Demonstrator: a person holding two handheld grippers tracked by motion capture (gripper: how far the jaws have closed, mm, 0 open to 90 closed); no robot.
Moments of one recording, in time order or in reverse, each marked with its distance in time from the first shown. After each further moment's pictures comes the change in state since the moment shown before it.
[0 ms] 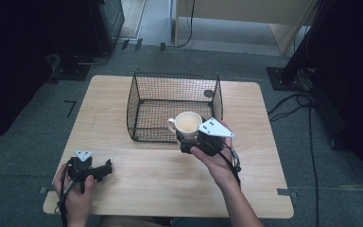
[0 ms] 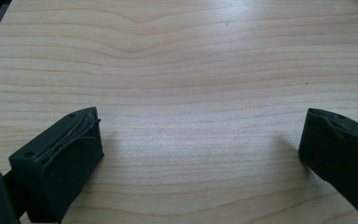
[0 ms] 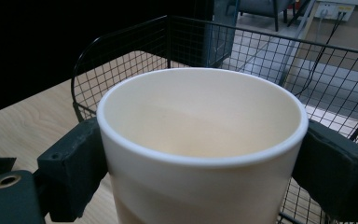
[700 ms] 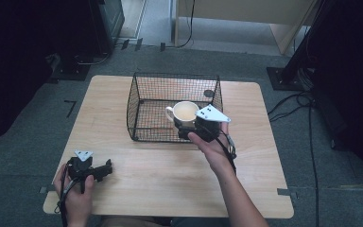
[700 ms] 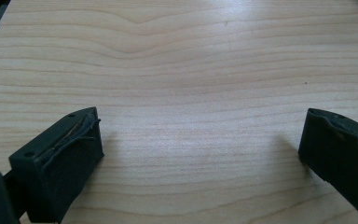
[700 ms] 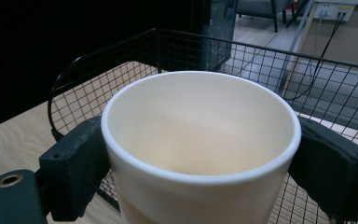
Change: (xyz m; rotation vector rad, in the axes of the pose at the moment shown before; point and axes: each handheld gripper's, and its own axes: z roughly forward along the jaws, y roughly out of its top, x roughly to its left) left arm 0.000 0.000 0.000 -0.002 -0.001 0.001; right arm -0.016 0.017 0.031 -0.013 0.001 0.031
